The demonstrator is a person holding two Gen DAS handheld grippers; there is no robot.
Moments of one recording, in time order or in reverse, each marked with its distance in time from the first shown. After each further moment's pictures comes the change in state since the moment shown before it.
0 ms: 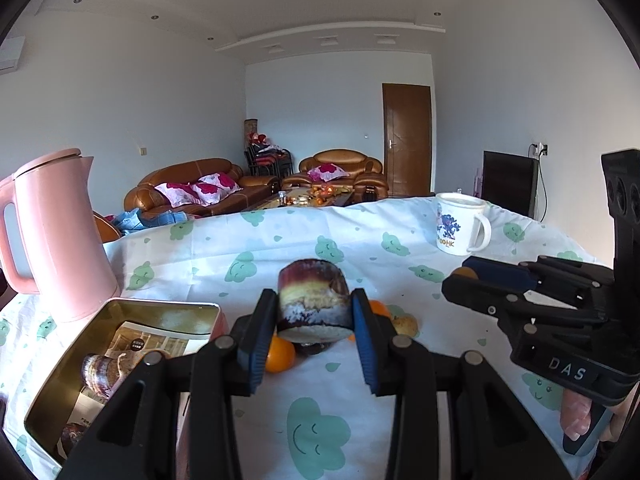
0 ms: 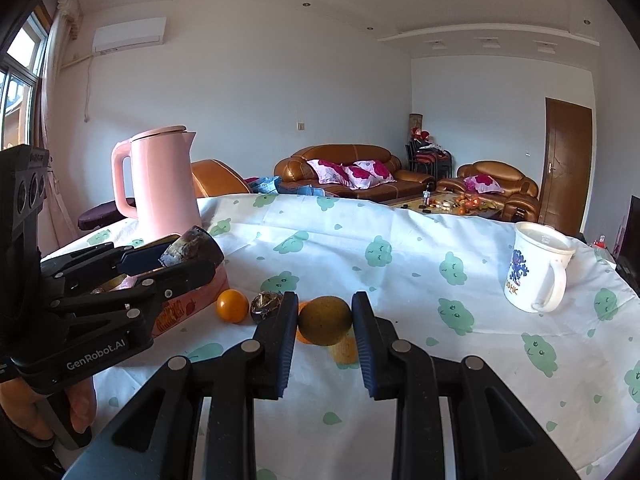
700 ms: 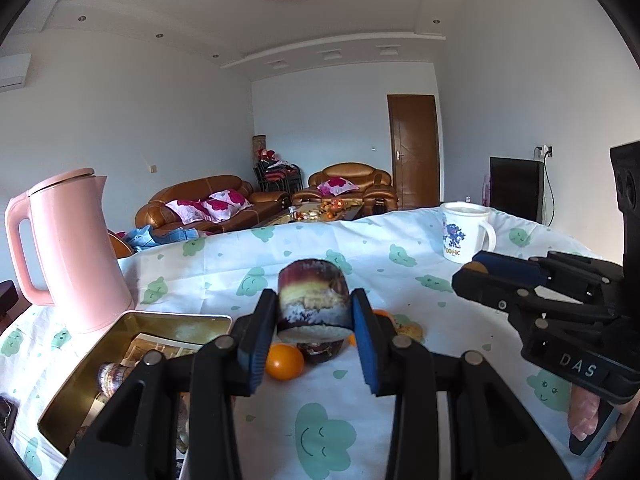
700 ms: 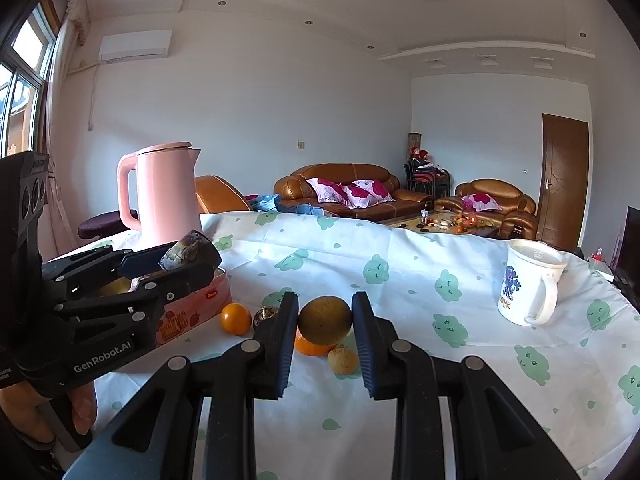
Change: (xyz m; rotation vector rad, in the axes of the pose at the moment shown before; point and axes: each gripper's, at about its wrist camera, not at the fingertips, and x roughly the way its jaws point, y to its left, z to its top) left arm -0.014 -0.006 0.000 0.028 -0.062 0.050; right arm -0.014 0.004 -0.002 -0.015 -0.076 -0.009
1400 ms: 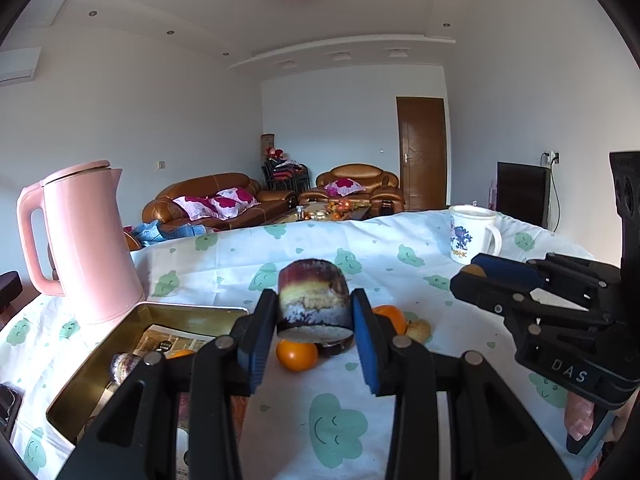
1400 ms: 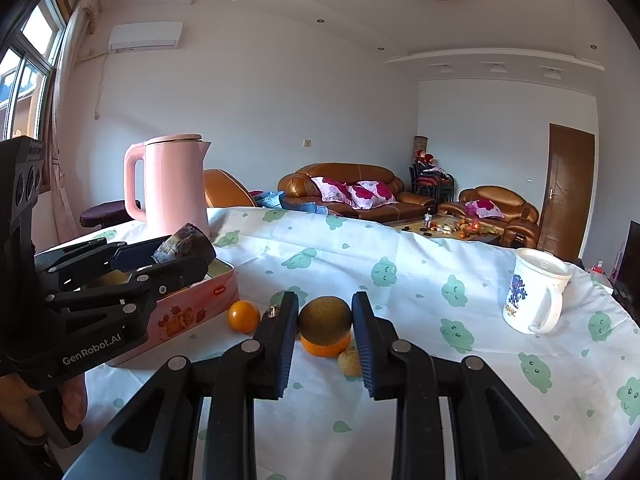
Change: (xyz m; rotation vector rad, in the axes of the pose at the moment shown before) left arm -0.012 0.010 0.000 -0.032 0.008 0.022; right arm 0.005 0.014 0.002 -0.049 0.010 0.007
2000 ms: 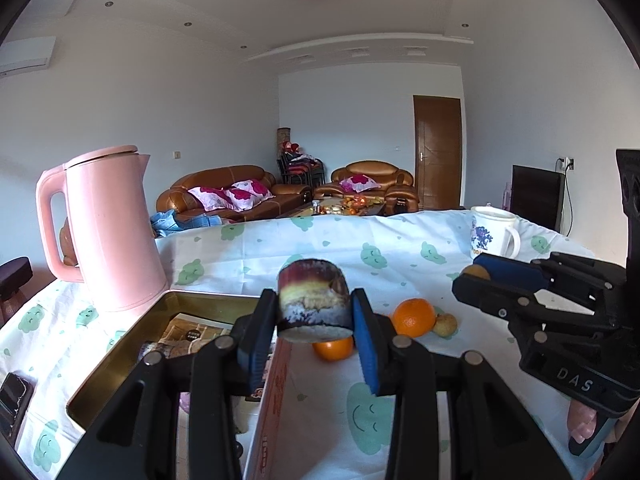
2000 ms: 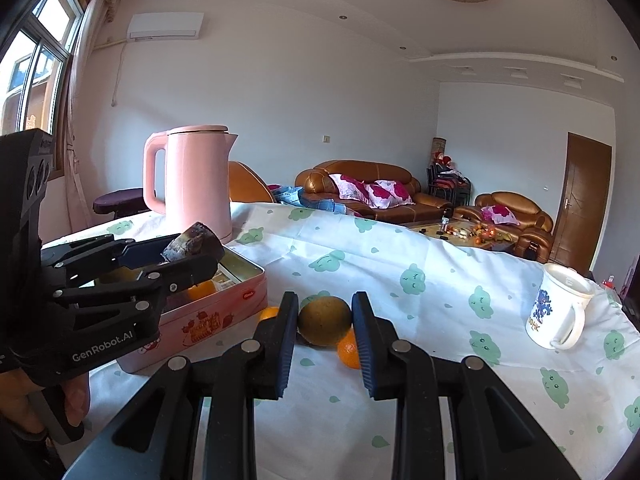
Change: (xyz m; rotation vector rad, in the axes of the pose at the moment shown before) left arm -0.004 0.029 -0.005 -0.041 0.020 0.050; right arm 0.012 0.027 0.011 -0.048 0.013 0.052
